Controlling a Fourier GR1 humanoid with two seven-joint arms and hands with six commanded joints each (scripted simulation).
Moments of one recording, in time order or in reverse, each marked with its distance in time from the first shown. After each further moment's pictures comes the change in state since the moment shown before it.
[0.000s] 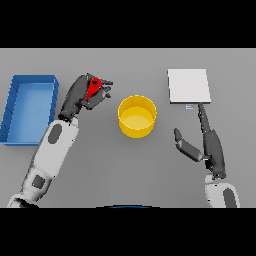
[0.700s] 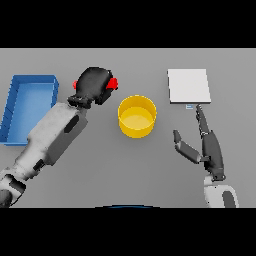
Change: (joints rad) left arm -0.237 0.146 -0.347 0.117 -0.392 -0.085 0.180; right arm 0.019 0.009 0.014 -0.028 -0.004 0.014 0.017
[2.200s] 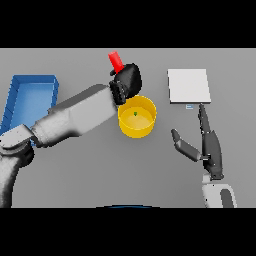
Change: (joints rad) left arm -0.480 -0.025 -0.678 0.279 -0.437 -0.325 -0.264; right arm -0.016 0.029 -0.023 0.034 -0.007 -0.042 -0.013
